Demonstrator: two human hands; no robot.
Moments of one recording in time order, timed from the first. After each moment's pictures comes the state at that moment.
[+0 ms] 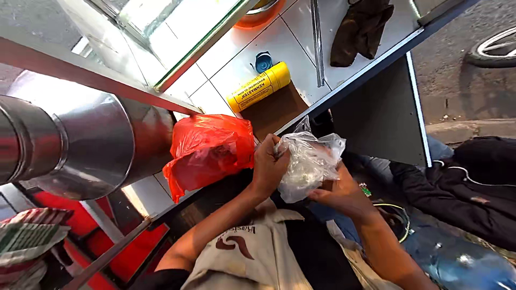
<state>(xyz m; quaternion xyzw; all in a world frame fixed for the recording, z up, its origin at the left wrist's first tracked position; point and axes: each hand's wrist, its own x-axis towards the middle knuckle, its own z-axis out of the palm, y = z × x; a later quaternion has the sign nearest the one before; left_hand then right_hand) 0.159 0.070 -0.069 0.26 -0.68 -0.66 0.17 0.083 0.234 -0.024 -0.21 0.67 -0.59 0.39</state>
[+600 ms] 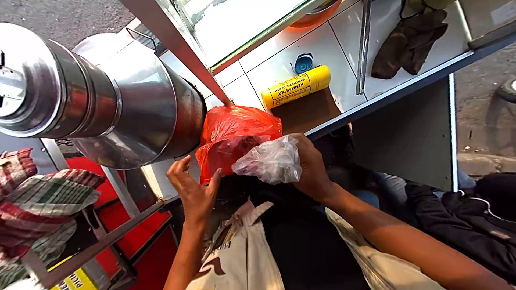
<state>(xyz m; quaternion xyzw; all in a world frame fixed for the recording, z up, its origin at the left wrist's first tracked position) 0.361 -0.032 -0.047 0.46 -0.81 -0.27 0.25 0.122 0.114 -0.045 -0.49 0.70 -0.49 0.19</state>
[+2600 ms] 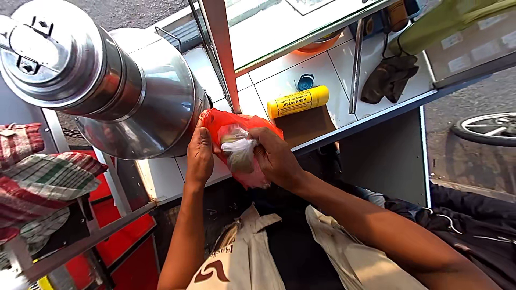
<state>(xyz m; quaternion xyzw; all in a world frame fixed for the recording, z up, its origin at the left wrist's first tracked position) 0.326 -0.088 -0.042 0.37 -0.68 -0.58 0.26 0.159 0.039 -0.016 -0.58 0.67 -0.42 0.19</state>
